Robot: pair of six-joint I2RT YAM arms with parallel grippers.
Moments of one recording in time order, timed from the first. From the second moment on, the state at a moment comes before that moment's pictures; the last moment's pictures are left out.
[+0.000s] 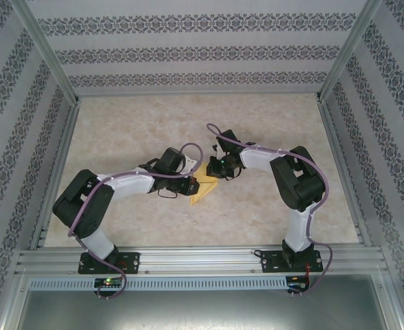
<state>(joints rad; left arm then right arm) -0.59 1.67 0.86 -0.15 0.48 -0.30 0.49 1.94 1.15 -0.37 -0.43 0.60</state>
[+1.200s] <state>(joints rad) -0.55 1.75 0.93 -0.16 0.64 -0.33 0.49 1.89 1.08 -0.34 -0.43 0.61</state>
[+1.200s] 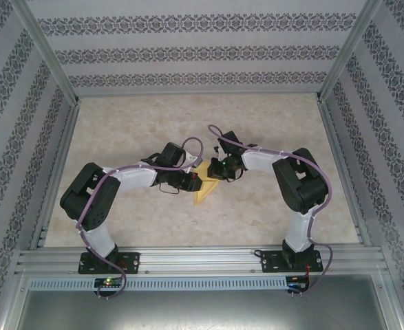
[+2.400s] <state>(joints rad) -0.56 1.80 0.98 -0.25 0.60 -0.29 0.49 1.91 1.11 -0.36 -0.40 0.60</state>
